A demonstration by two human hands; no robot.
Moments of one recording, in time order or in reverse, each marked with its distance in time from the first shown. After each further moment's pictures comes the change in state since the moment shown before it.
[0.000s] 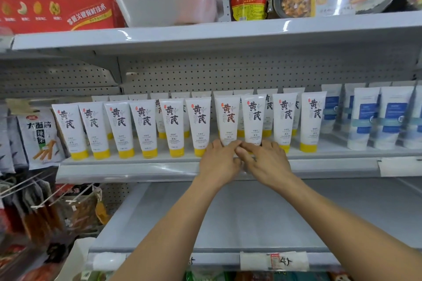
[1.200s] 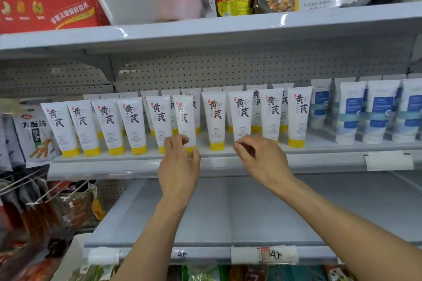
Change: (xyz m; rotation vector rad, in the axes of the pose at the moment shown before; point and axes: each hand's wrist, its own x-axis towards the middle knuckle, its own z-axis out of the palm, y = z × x) left_hand -0.043 -0.016 -0.011 -0.148 0.533 -0.241; right_hand -0.033 0.004 -0.040 0.322 0.189 -0.171
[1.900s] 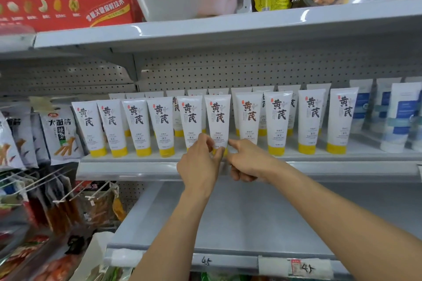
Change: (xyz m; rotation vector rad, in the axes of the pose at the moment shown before) left_hand 0.035 -0.036 0.006 0.091 -0.072 -0.103; right_hand 0.046 -0.071 0.057 0.440 -0.588 0.347
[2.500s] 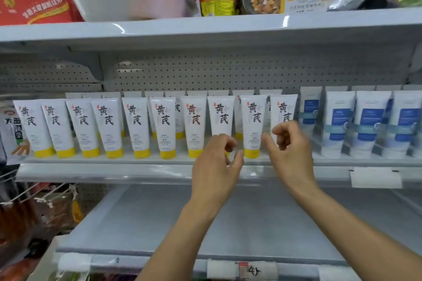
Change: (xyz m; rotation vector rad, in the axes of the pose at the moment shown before) left_hand -0.067 0.130 0.037 -0.357 -0.038 0.301; right_hand -0.059 0.103 -0.128 -0.018 0.931 -0.314
